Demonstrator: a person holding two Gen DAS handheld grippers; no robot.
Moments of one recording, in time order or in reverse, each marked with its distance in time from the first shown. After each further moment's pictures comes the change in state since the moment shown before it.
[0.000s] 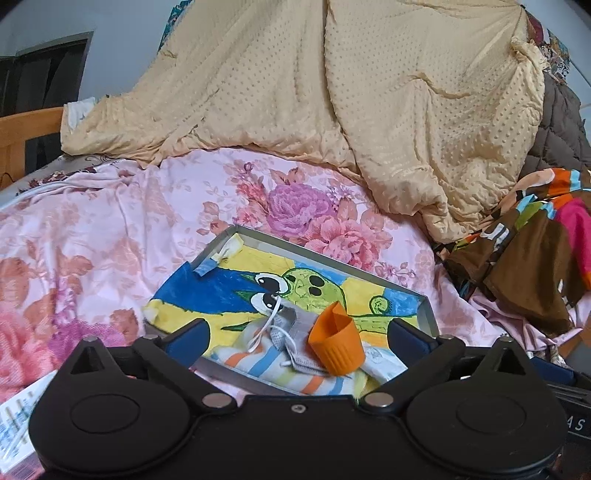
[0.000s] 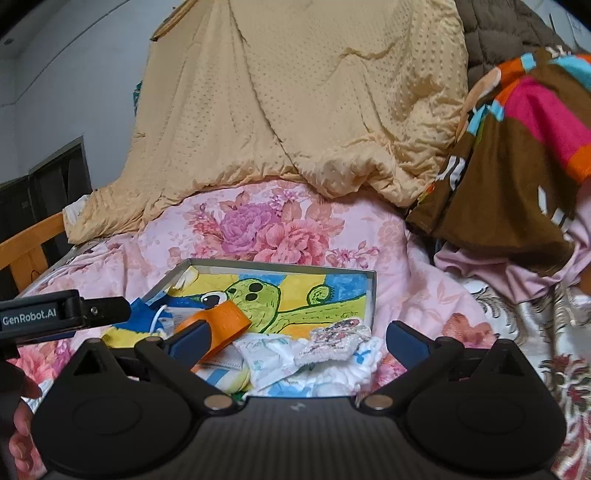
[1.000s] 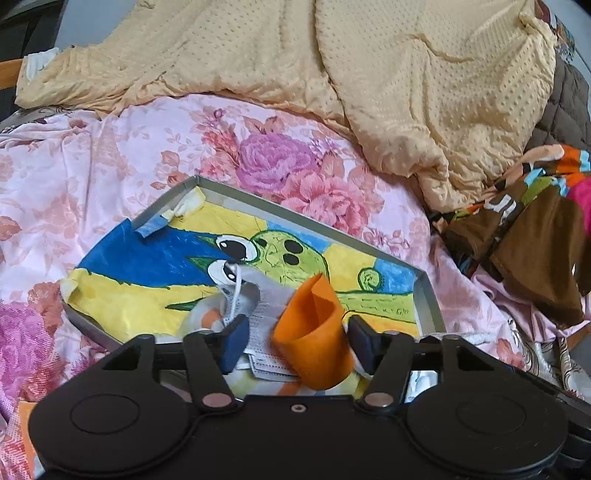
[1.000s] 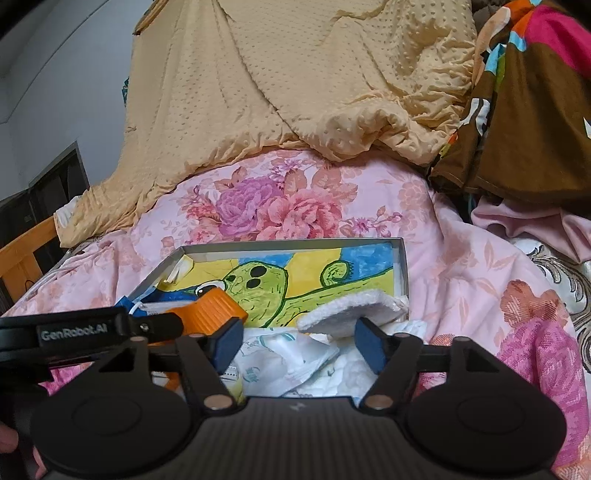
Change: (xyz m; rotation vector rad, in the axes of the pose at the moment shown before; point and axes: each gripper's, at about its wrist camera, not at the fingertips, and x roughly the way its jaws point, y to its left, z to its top) left arm 0.093 -0.006 -0.011 -0.032 0.107 -0.078; right arm 0.086 -0.012 -0.019 0.103 0.047 0.059
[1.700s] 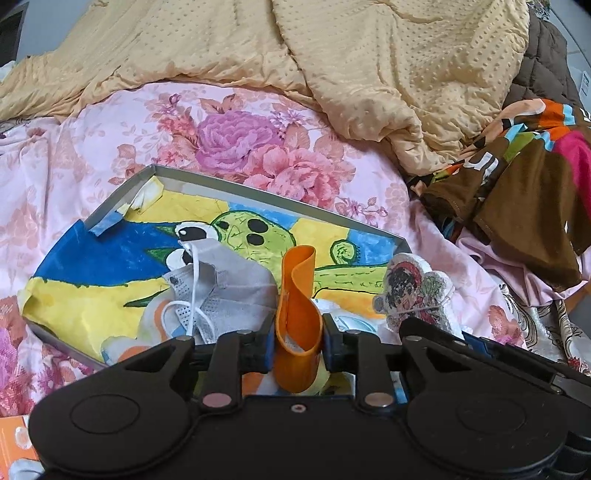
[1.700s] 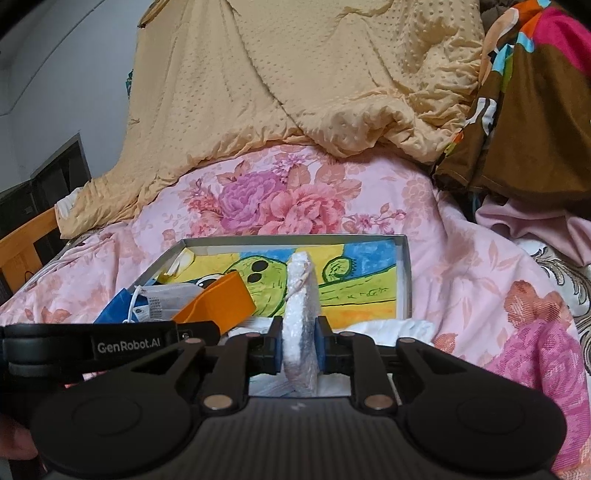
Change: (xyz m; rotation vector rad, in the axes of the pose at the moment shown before) left arm 0.024 -0.027 -0.005 0.101 0.084 -0.032; right arm 0.005 0.004 -0.002 -0.026 0.013 0.002
